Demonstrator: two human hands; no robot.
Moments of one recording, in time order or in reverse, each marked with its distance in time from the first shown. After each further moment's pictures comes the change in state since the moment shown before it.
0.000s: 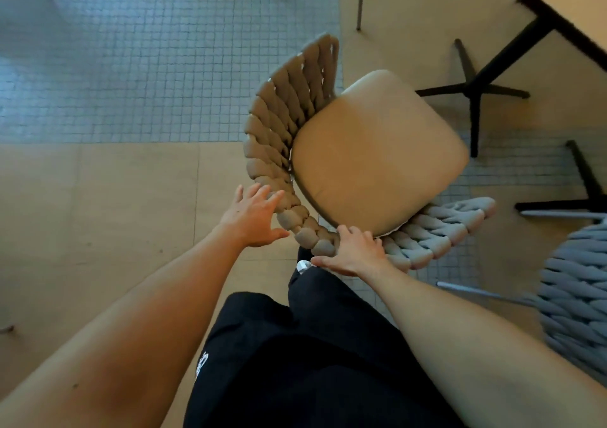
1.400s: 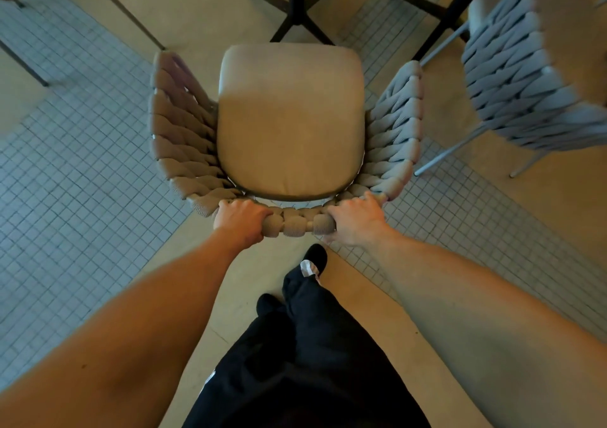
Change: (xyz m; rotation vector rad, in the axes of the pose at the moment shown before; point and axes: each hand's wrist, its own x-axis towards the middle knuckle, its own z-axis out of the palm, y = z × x) left_hand 0.162 0.001 -0.072 0.659 -0.139 0.608; right_hand 0.034 -0.028 -0.018 0.187 0.206 0.381
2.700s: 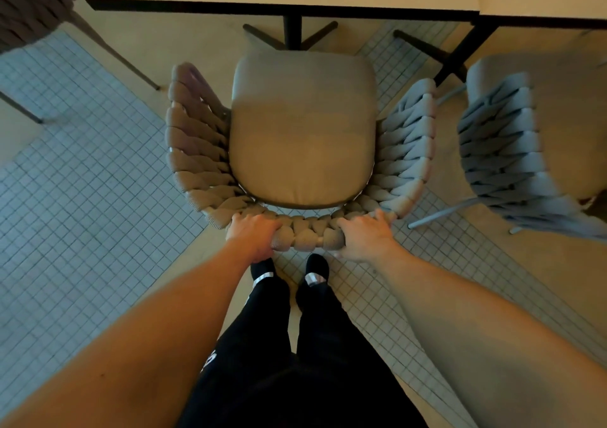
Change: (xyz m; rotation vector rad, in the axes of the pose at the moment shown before) left_hand 0.186 0.020 -0.146 -0.095 -0.113 0.020; right_hand 0.136 0.165 -0.103 0.085 -0.089 0.040
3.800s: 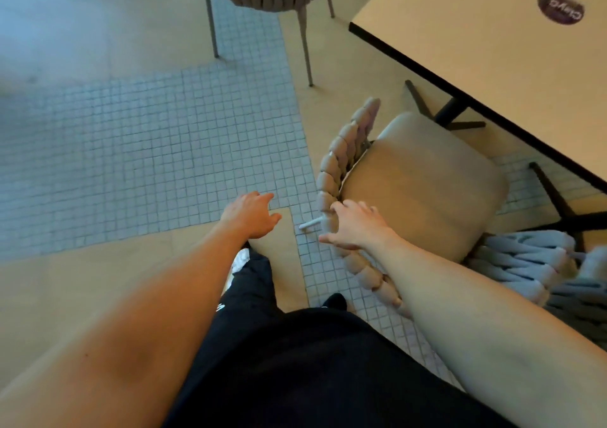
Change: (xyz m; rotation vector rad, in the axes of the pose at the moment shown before) left_hand -0.142 -0.151 0.033 -0.751 0.229 -0.573; right_hand 0.030 -0.196 -0.130 -0.213 0.017 -0.449
